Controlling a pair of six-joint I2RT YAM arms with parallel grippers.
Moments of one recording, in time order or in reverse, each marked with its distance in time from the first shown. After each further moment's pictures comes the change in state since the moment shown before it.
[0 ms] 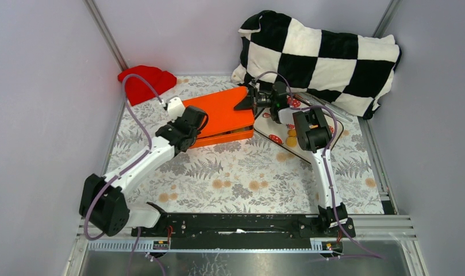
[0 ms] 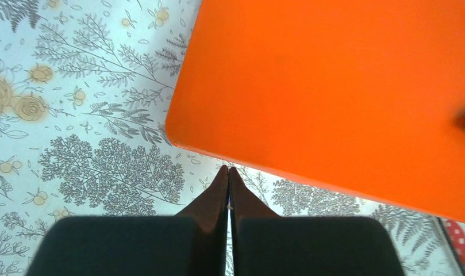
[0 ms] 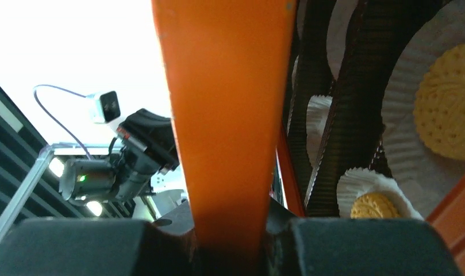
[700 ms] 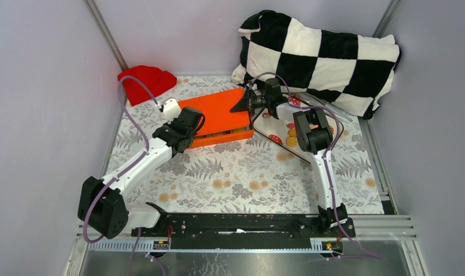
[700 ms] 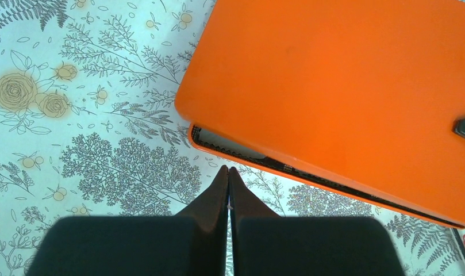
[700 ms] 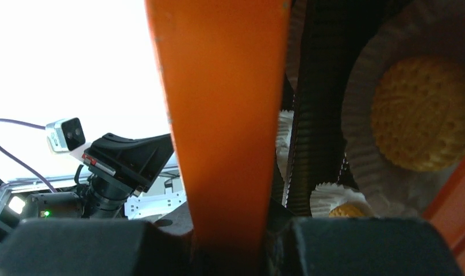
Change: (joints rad) left arm 0.029 -0.066 -0.024 -0.025 -0.024 -0.006; right arm 0.038 -0.052 0.064 -0.577 0.128 -0.441
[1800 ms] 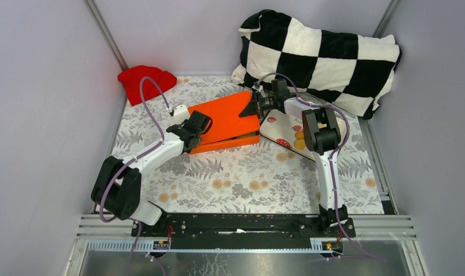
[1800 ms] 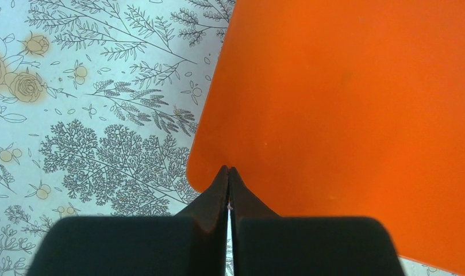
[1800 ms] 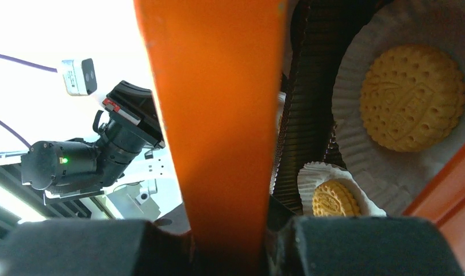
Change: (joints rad) left arm 0.000 0.181 -0.028 0.042 0.040 0.000; right arm -0.055 -0.103 -0.032 -0.470 -0.085 -0.436
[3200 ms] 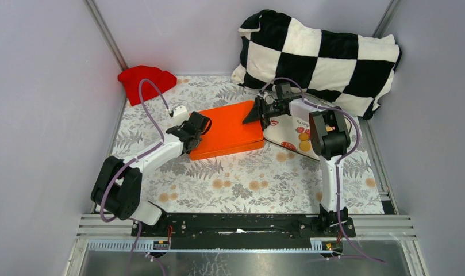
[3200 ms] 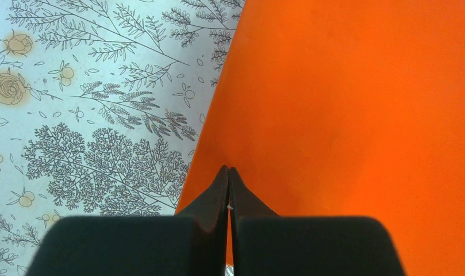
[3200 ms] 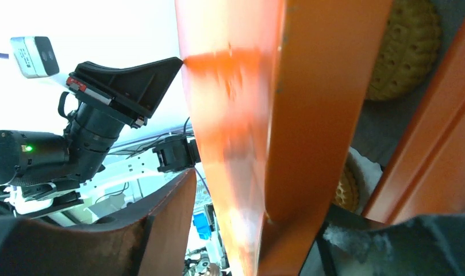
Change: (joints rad) left arm 0.007 0.002 -0.033 0.063 0.017 0.000; right arm -0.006 -0.159 -0.167 -0.241 0.113 -0.195
